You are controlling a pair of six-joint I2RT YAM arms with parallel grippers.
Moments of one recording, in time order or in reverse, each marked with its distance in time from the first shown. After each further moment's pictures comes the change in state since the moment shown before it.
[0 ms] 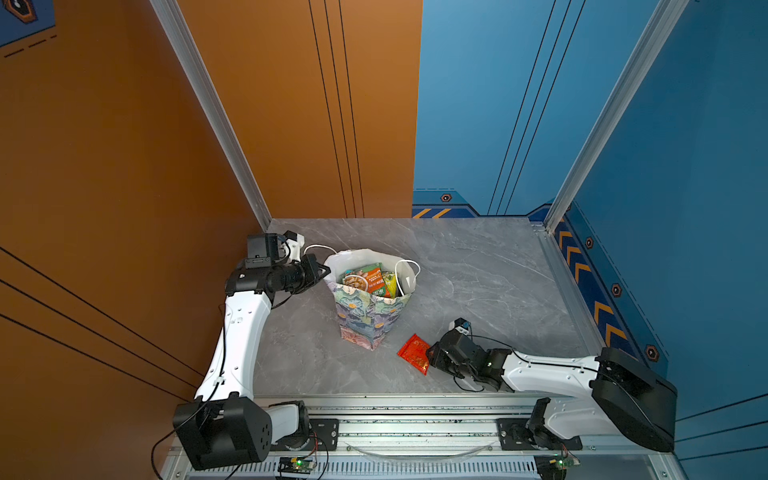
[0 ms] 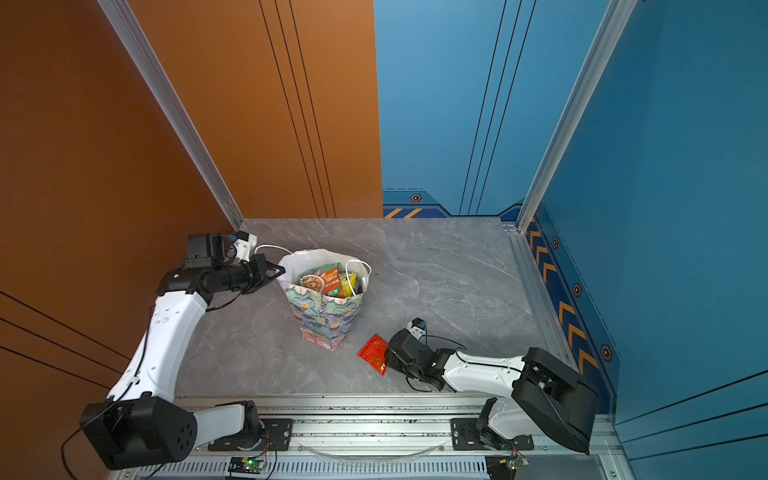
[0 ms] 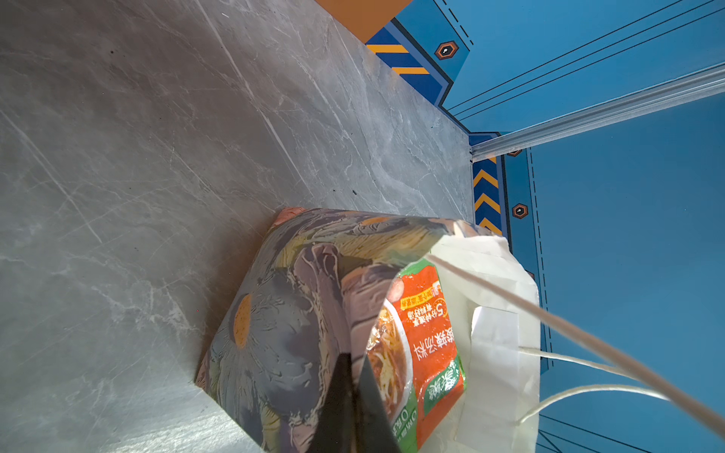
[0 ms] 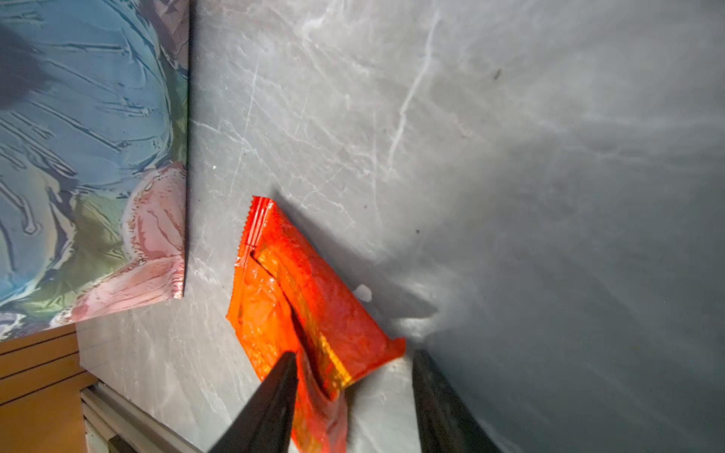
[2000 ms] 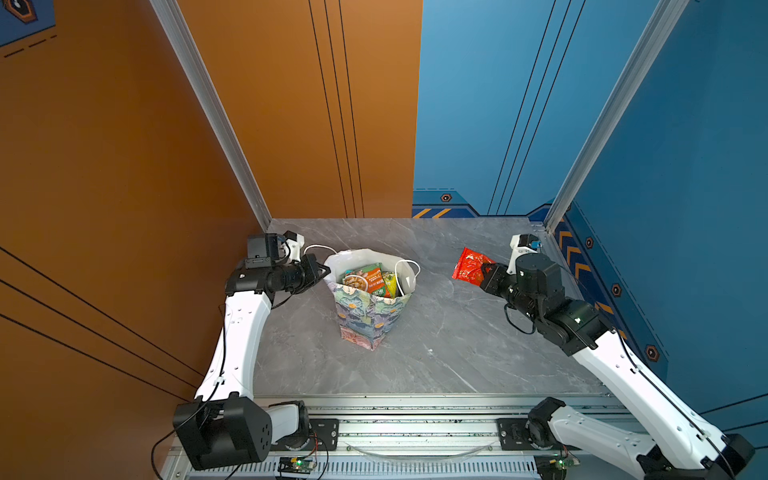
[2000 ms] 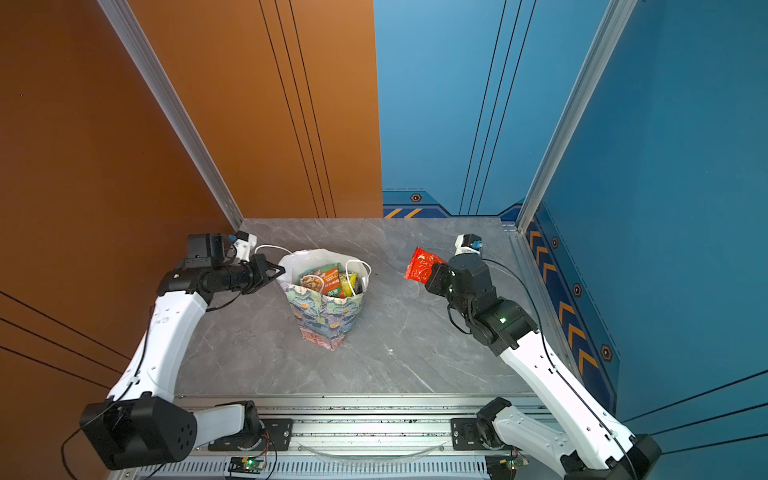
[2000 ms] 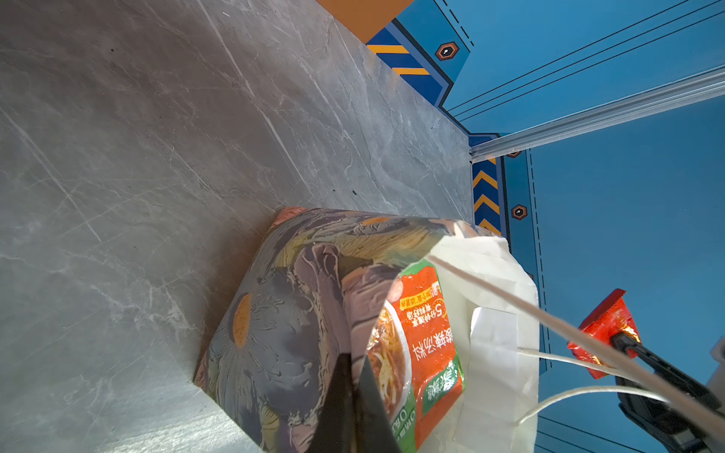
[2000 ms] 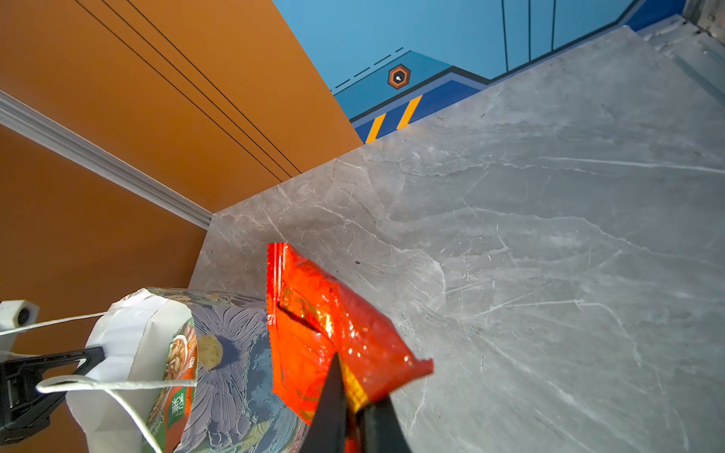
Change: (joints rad) left arm 0.000 0.000 -0.001 0.001 0.000 -0.006; right arm -0.431 -0.325 0.682 -0.595 0.073 -0.579
